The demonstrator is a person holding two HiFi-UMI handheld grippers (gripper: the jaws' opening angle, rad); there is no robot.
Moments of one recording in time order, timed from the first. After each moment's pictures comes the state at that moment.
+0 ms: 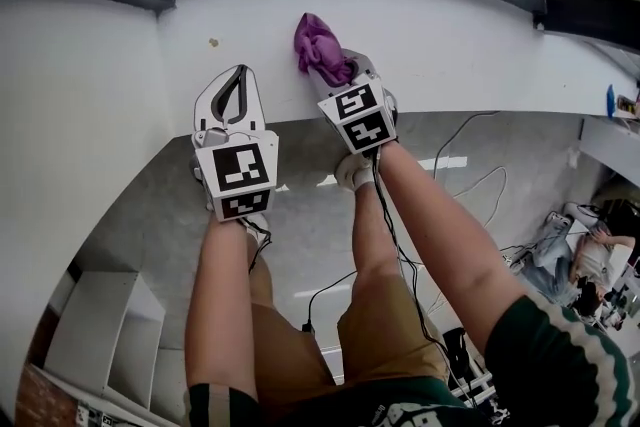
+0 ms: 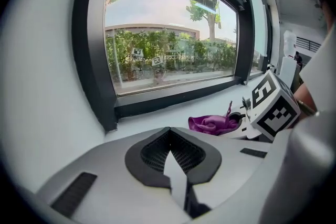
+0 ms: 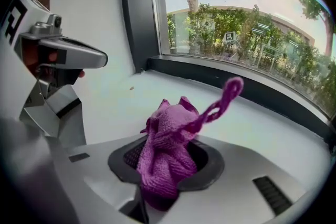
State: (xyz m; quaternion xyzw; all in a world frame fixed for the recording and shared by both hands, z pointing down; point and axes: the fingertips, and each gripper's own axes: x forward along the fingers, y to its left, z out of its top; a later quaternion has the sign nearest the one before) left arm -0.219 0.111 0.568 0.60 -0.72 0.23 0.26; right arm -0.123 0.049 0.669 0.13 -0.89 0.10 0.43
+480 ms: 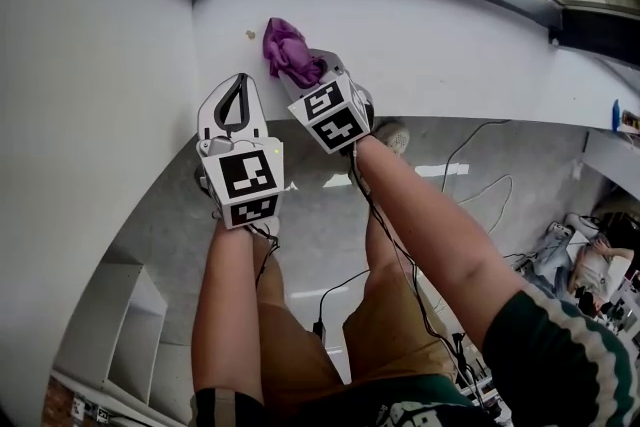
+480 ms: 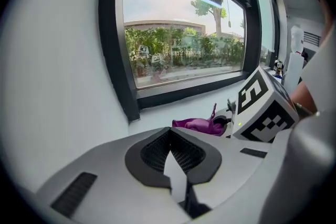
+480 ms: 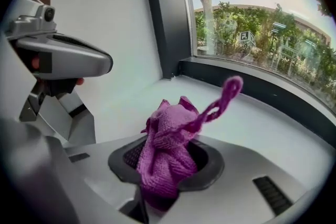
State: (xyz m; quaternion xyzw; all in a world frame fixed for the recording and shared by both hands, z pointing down) left arm -0.264 0.159 0.566 0.56 -0.74 0.25 0.27; right arm -0.223 0.115 0.668 0.05 -0.90 0.09 0.41
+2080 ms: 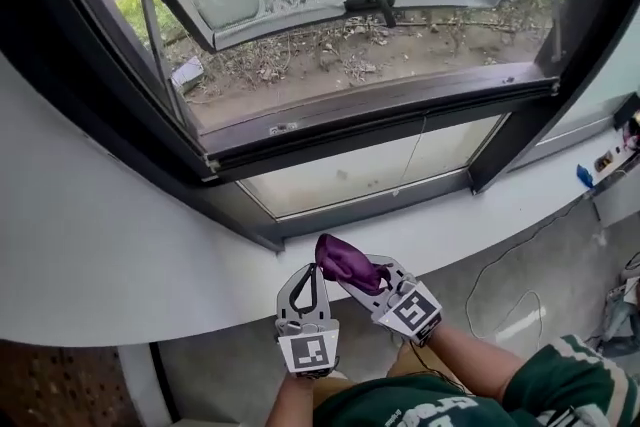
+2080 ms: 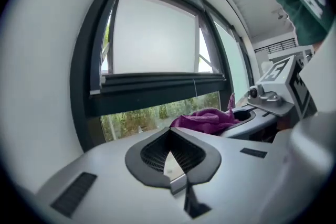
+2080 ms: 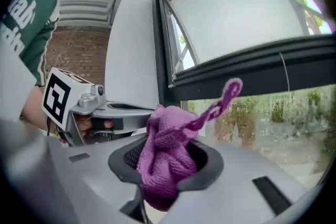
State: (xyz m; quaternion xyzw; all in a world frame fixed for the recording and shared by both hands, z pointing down) left arm -0.171 0.100 0.073 0.67 -0.73 0.13 0.03; right arm -0.128 0.091 0.101 0.07 -0.99 0.06 0.10
